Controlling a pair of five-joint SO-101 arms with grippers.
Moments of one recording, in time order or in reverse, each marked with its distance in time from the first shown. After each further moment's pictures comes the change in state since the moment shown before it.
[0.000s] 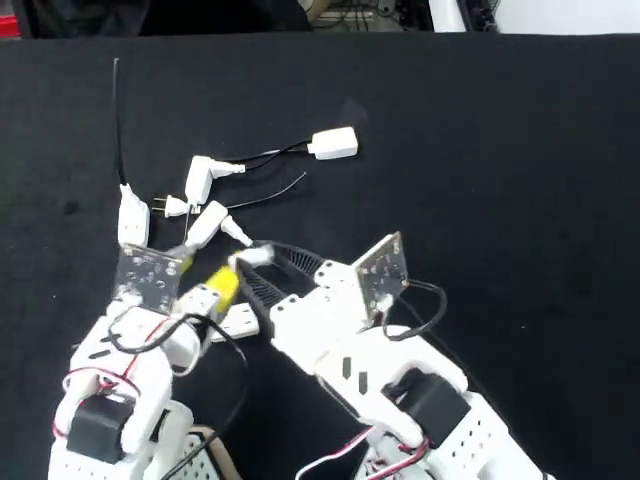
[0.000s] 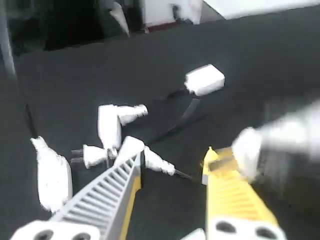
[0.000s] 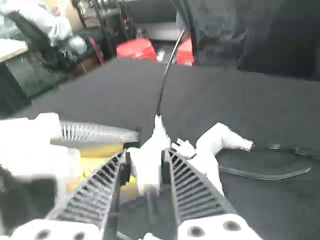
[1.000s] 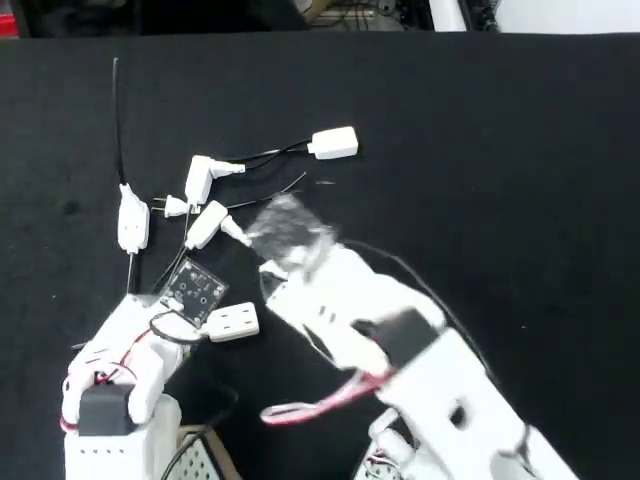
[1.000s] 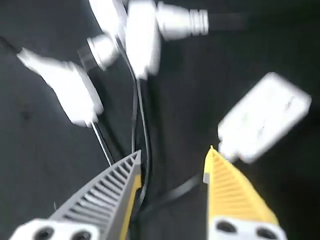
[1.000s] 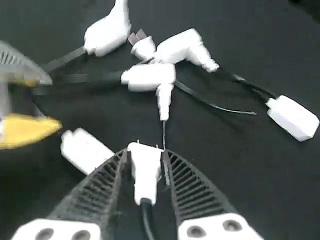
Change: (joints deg) left arm -15.9 -0.3 11.5 19.4 -38.0; right arm 6.5 32.4 -23.3 21.3 33.1
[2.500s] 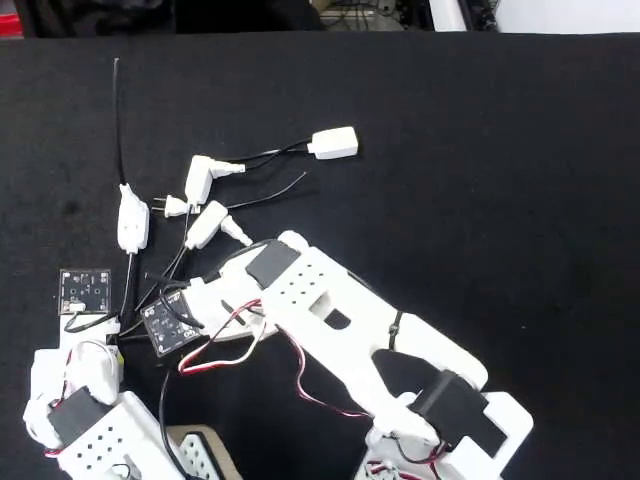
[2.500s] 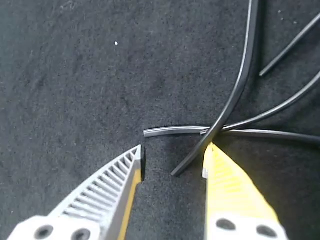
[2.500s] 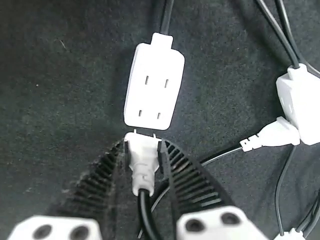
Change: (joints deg) left arm -40.1 0.0 10.7 -5.9 -0.4; right arm -8.3 44.1 -21.7 9.0 50.3
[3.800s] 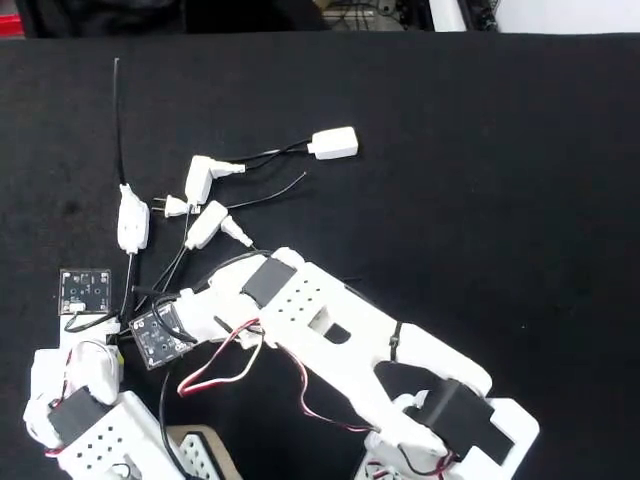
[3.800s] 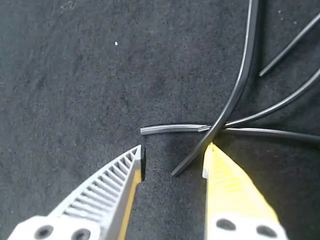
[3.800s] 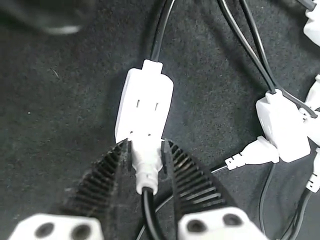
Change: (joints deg) left arm 0.0 0.0 0.0 0.0 0.0; right arm -3.3 -1.1 4.4 -7.5 -2.1
